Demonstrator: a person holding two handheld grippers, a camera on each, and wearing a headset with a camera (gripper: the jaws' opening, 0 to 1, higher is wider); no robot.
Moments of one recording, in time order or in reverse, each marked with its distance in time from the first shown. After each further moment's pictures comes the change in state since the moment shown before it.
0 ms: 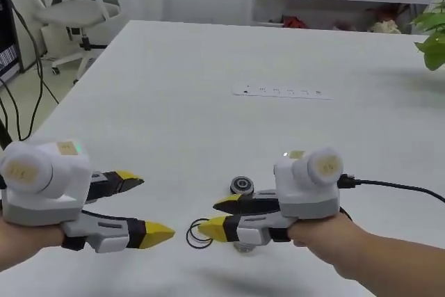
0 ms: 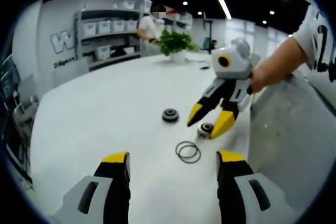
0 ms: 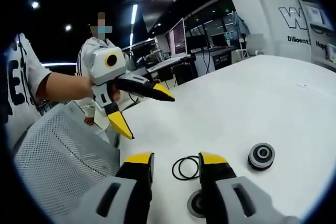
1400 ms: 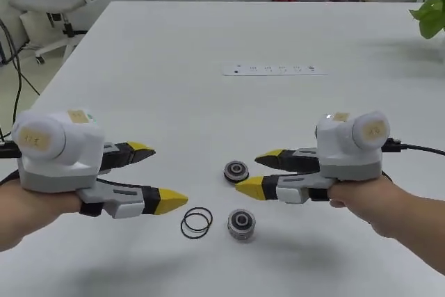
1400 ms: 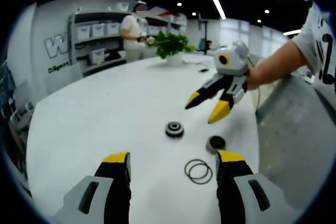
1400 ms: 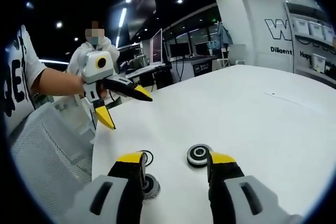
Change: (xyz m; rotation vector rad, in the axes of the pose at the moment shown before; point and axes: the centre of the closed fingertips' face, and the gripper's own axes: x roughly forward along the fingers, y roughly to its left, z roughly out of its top) left arm 0.038 0.017 0.028 0.033 -0.013 -0.039; right arm -0.051 -0.078 0.006 -0.038 -0.055 -0.167
